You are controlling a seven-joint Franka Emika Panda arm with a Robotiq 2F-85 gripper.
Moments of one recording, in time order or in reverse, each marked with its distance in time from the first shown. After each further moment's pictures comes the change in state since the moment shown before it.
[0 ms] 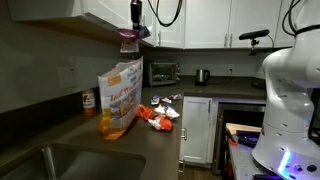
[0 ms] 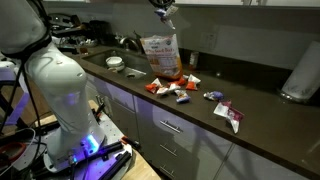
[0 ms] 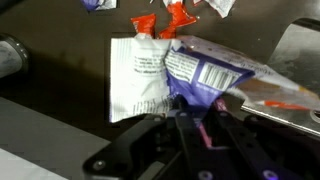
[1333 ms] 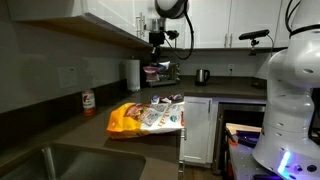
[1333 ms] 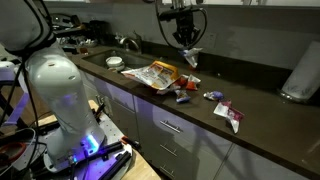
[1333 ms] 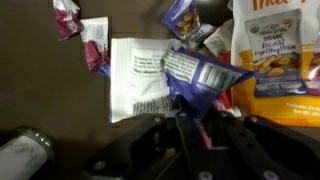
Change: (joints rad) arm -0.162 0.068 -0.183 -0.283 -0.007 0.292 0.012
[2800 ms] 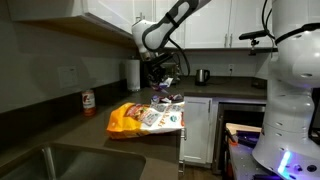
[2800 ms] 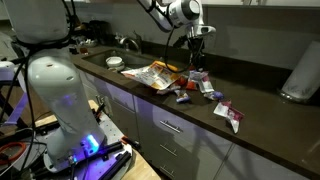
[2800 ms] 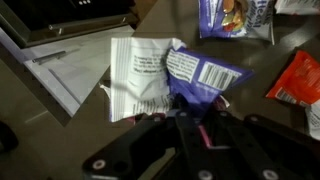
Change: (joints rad) arm -0.037 0.361 -0.004 0.173 -0.256 -0.093 0.901
